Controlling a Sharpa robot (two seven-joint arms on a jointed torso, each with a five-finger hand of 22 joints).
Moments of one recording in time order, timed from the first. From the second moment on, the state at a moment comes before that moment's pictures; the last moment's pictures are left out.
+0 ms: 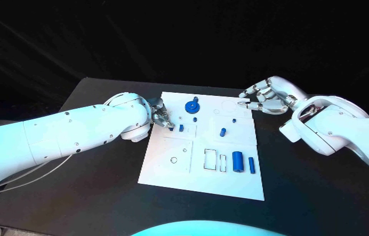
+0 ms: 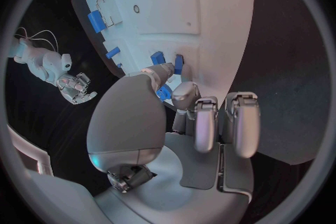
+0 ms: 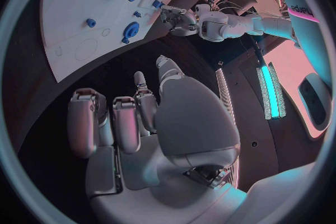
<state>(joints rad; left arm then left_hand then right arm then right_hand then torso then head) 1.19 -0.77 -0.02 1.50 -1.15 -0.10 -0.64 1.29 -0.23 0.58 0.21 0.23 1.05 0.04 0.39 0.73 1.40 -0.04 1.08 1.05 1.46 -0.09 1.57 1.31 0.01 1.47 0.02 1.56 1.31 1.30 -0.97 -0.12 1.65 -0.95 -0.42 0.02 1.37 -0.09 0.00 0.23 0.37 1.01 0.14 0.11 0.19 1.40 0.06 1.37 1.31 1.47 -0.01 1.50 1.31 0.05 1.45 0.10 1.38 1.31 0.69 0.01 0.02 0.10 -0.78</state>
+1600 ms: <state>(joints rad) 1.19 -0.77 -0.02 1.49 -1.15 -0.05 -0.67 1.16 -0.25 0.60 0.18 0.23 1.09 0.01 0.41 0.73 1.42 -0.07 1.11 1.07 1.46 -0.10 1.57 1.31 0.01 1.47 0.02 1.56 1.31 1.30 -0.97 -0.12 1.65 -0.95 -0.42 0.02 1.37 -0.09 0.00 0.23 0.37 1.01 0.14 0.11 0.19 1.40 0.06 1.37 1.31 1.47 -0.01 1.50 1.31 0.05 1.45 0.10 1.38 1.31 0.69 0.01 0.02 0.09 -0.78</state>
